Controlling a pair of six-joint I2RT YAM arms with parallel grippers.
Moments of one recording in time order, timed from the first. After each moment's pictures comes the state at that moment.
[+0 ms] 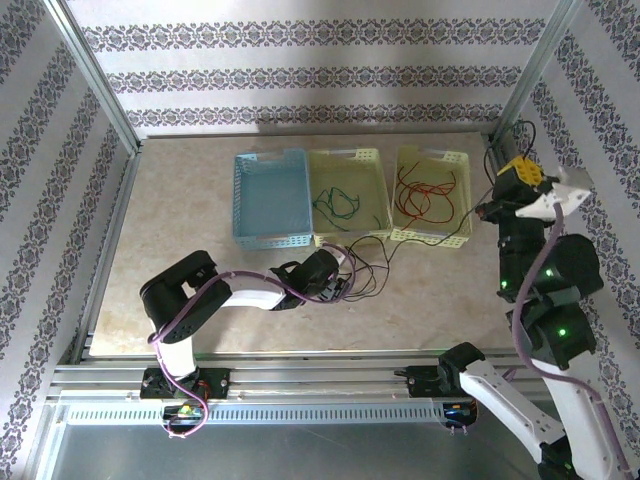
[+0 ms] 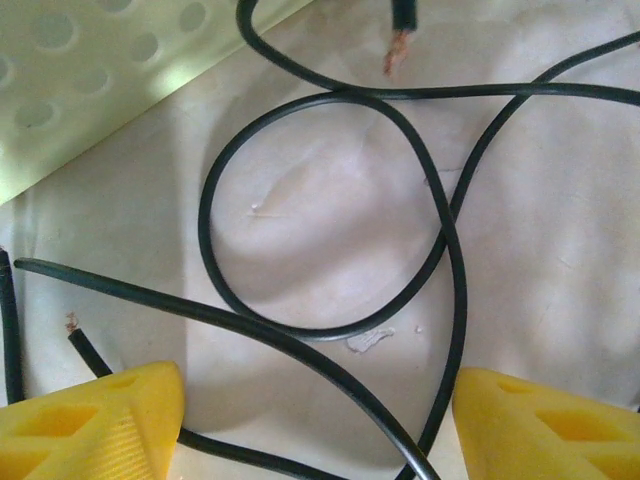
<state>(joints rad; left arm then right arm) -0.91 1.82 0.85 0.12 -0.18 -0.27 0.42 0.64 1.15 -0.22 0.53 0.05</state>
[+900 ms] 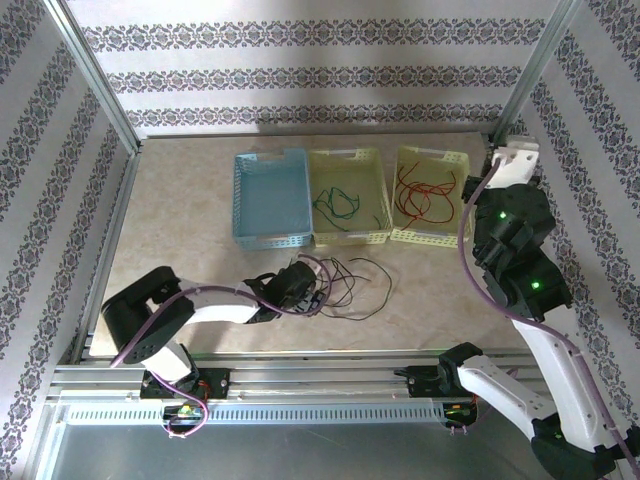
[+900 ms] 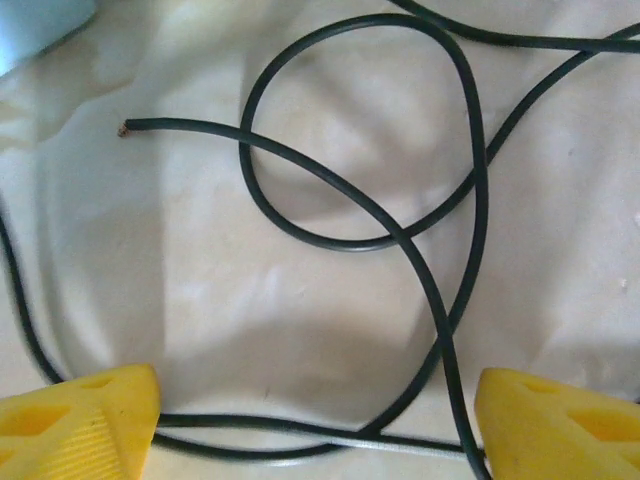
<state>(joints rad) -0.91 1.56 0.63 0.03 -0.22 -0.30 0.41 0.85 1.22 -0.37 0.62 -0.09</state>
